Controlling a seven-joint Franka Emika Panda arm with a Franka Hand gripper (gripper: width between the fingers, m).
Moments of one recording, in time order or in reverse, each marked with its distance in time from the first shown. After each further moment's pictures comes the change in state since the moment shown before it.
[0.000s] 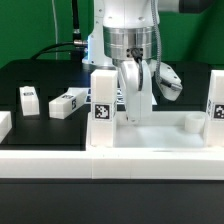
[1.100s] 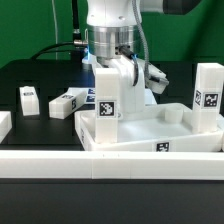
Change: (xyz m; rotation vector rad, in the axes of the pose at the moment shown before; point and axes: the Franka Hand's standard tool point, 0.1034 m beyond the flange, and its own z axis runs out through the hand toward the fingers) arm 0.030 0.020 0.000 0.003 0.026 -0.314
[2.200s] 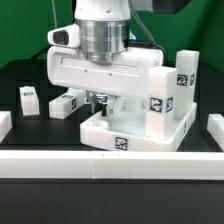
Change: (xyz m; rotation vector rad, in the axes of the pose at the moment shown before) arm 0.023 -0.001 -0.007 -0.008 0.044 -0.826
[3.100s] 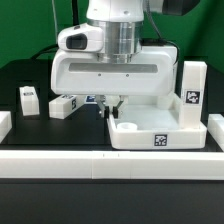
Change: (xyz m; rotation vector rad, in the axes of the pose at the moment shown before) arm 0.008 -0.018 -0.001 -0.026 0.009 -0.538
